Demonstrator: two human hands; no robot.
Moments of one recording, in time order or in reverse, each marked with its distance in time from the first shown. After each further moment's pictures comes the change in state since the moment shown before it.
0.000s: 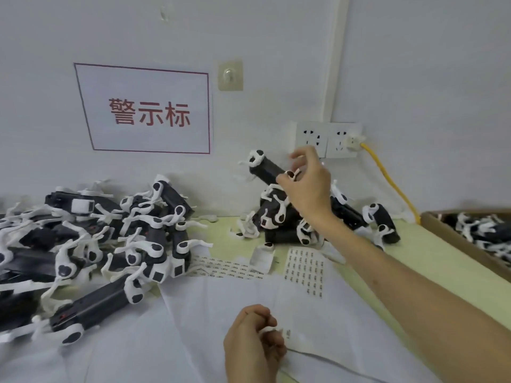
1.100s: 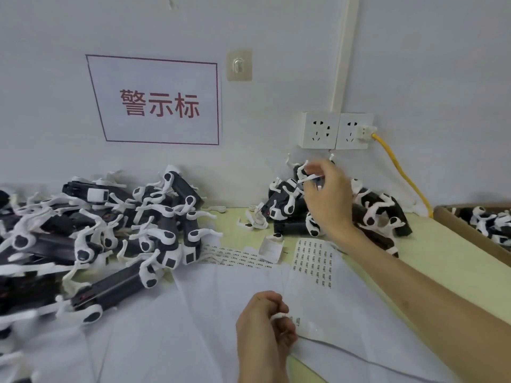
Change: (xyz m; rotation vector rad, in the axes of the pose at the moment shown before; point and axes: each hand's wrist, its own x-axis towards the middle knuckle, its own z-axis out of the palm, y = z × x) left_hand -0.012 0.001 0.001 -0.008 -0.040 0.007; right_hand -0.036 0.000 -0.021 -0.113 -0.005 0.011
